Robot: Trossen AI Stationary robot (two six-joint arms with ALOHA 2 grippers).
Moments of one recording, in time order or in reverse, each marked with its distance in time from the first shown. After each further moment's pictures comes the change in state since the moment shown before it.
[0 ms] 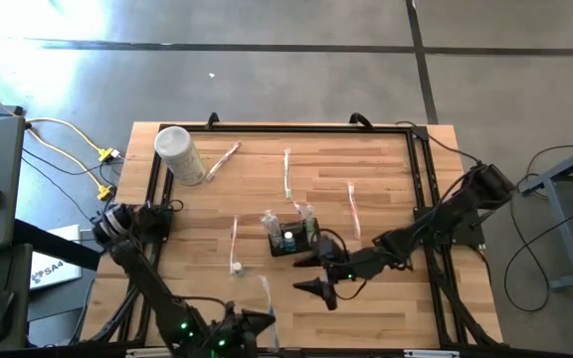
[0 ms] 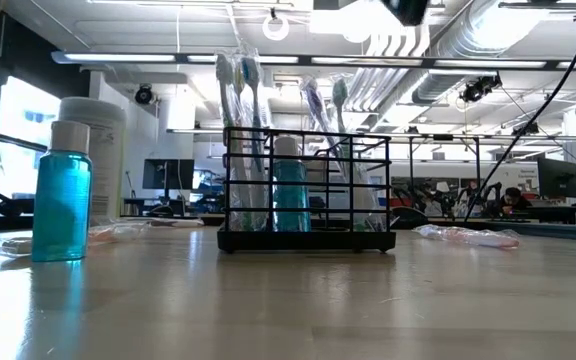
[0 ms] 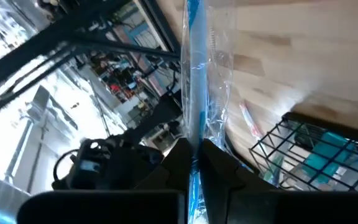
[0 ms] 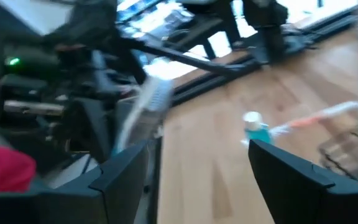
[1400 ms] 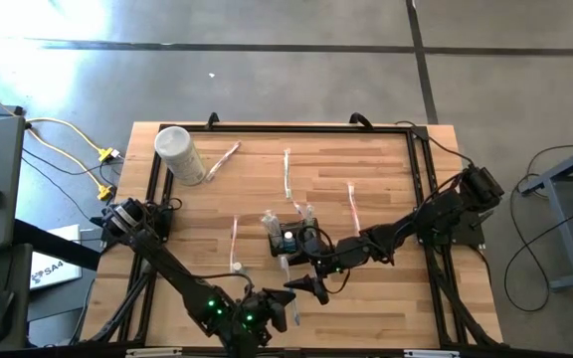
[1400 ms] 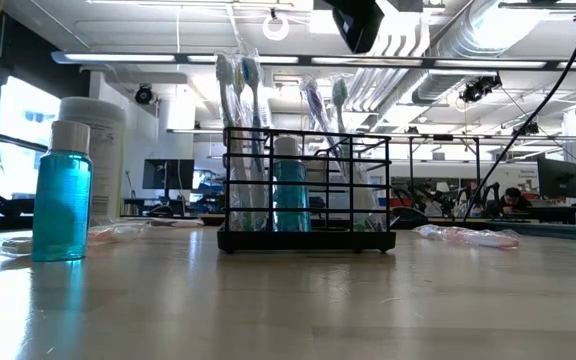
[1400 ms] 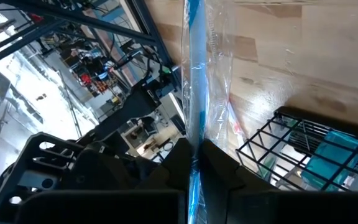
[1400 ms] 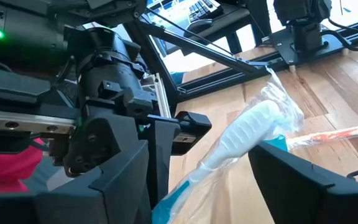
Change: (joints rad) left arm 0.167 0.011 0.000 0.025 0.122 0.000; right arm -0.106 0.091 0.001 0.123 -0.220 -0.109
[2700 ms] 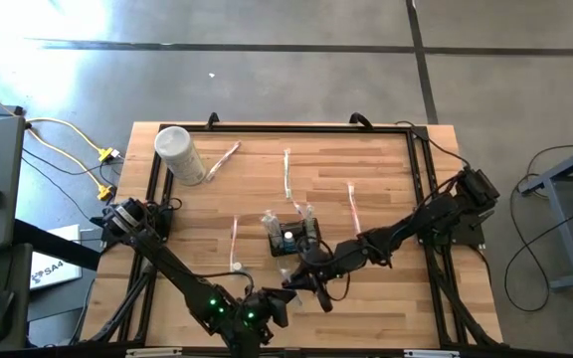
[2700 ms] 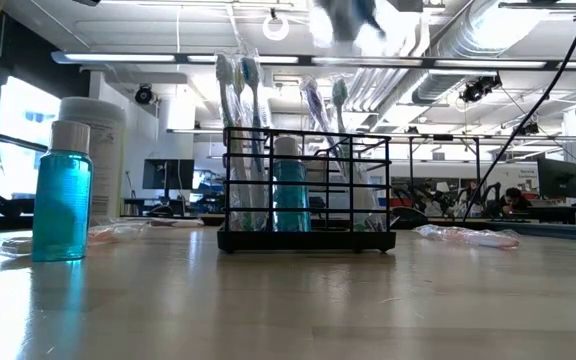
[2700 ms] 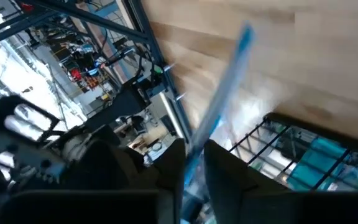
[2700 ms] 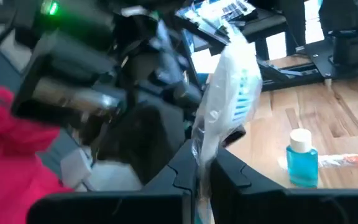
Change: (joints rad) left arm 0.001 0.000 -0.002 -0.010 0.019 -0.081; right arm -0.008 0.048 0.002 0.060 -0.071 -0.142
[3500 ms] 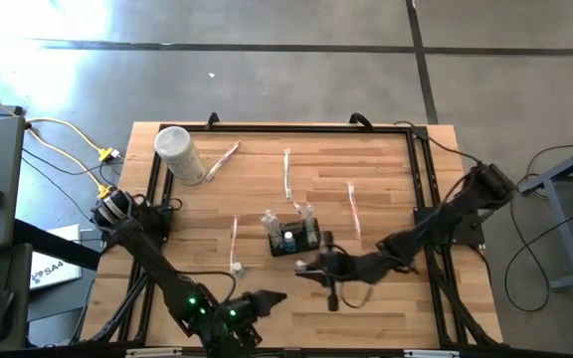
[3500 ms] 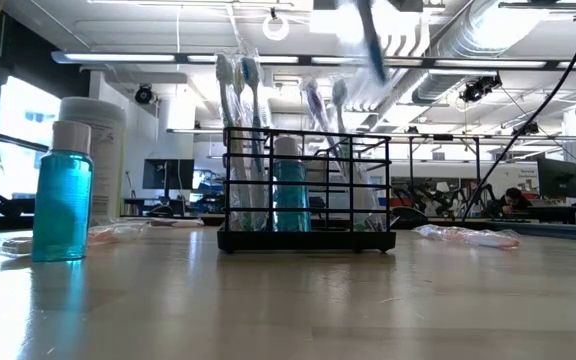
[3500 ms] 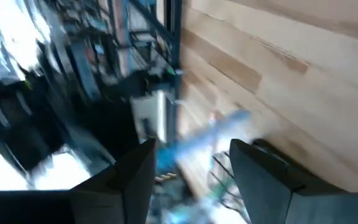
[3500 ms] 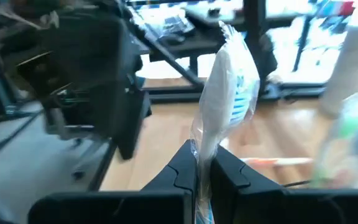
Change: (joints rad) left arm -0.046 -0.104 0.002 -0.099 -0.016 -0.406; right arm 0.151 -0.142 -0.003 -0.176 0.399 -0.168
